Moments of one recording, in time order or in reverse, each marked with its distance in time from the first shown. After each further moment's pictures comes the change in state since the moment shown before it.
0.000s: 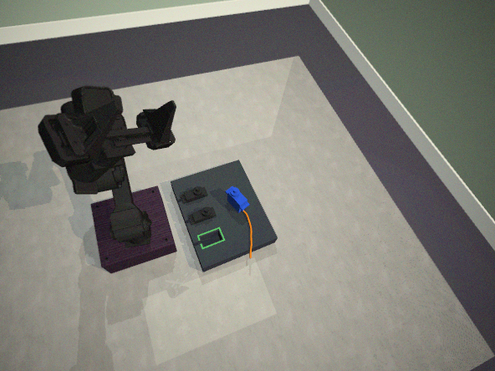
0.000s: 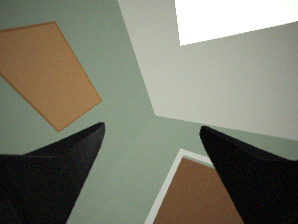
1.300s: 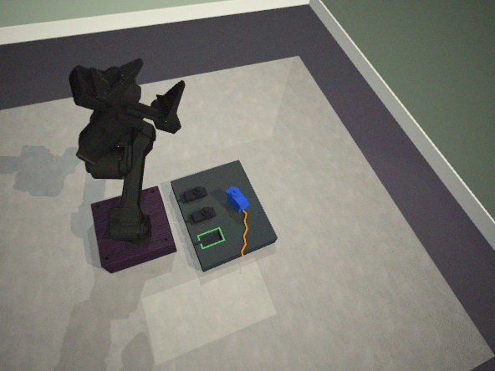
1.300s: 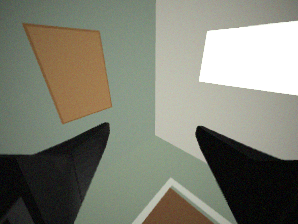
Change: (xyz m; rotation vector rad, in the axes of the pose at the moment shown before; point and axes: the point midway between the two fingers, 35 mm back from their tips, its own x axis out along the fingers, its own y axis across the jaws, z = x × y) arm -0.019 0.073 0.060 -0.287 -0.099 0.137
